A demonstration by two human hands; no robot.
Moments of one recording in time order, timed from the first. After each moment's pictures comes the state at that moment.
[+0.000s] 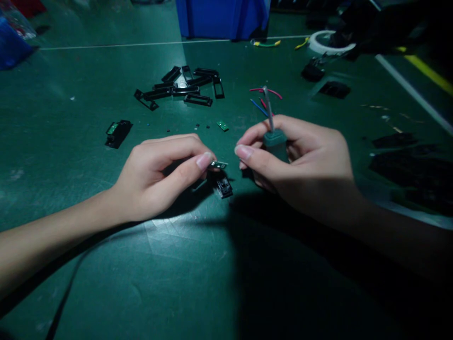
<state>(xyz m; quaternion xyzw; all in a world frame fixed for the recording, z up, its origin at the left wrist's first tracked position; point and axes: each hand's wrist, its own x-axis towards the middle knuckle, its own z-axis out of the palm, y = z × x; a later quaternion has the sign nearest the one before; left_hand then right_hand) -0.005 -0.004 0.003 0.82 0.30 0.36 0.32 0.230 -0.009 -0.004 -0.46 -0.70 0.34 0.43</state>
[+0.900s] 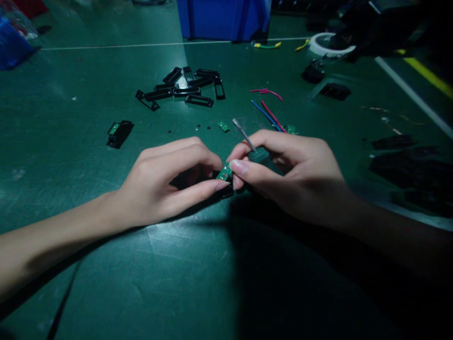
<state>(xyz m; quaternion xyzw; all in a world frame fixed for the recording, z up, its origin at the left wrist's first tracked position) -0.004 -0.006 0.002 0.88 0.27 0.33 0.20 0.234 -0.009 0.005 -0.41 -0.77 0.36 0.34</state>
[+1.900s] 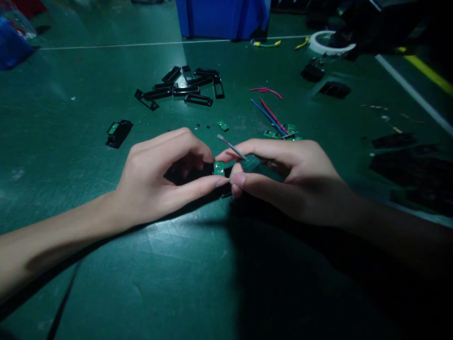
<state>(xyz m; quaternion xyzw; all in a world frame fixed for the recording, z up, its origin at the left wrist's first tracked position) -0.005 -0.006 0.000 0.86 0.31 0.37 0.15 0.244 -0.002 0.000 -0.34 -0.79 0.41 0.31</state>
